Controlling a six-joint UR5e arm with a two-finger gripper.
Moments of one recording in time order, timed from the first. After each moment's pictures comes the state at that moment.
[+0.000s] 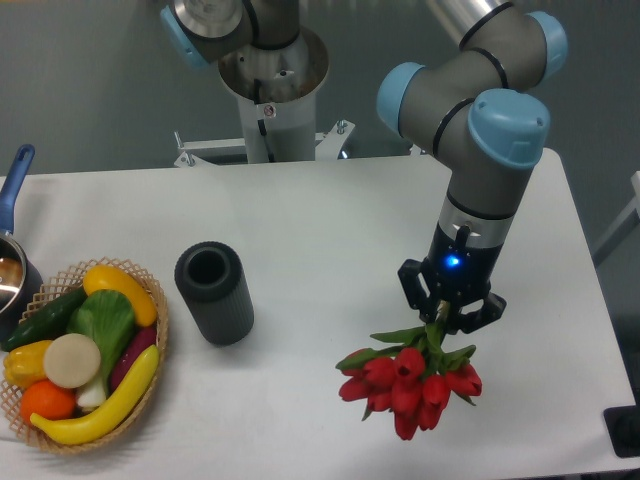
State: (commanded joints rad) arm 2.65 -1.97 -1.44 -1.00 0.95 1.08
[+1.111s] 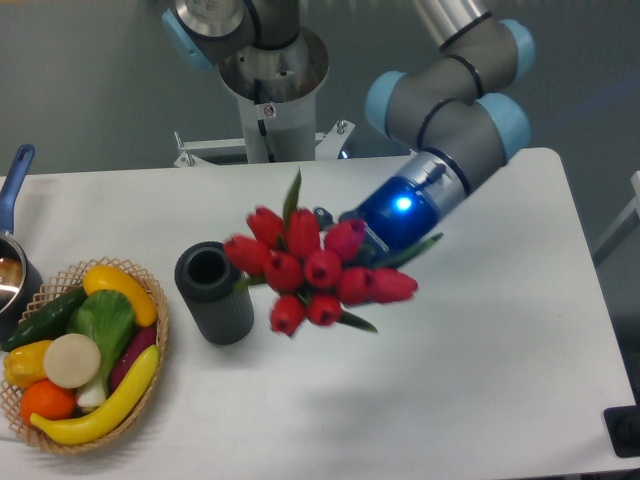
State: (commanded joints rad) arm 2.67 -1.84 -1.80 -0.76 0.05 1.09
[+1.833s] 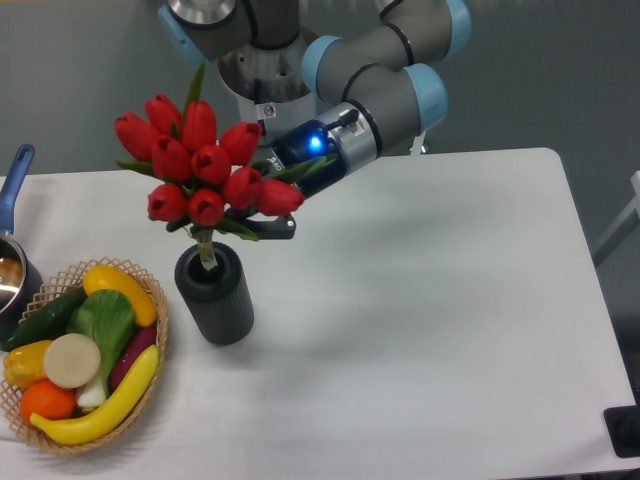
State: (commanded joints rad) arm 2.60 -1.73 -1.96 -0.76 -0.01 1.15
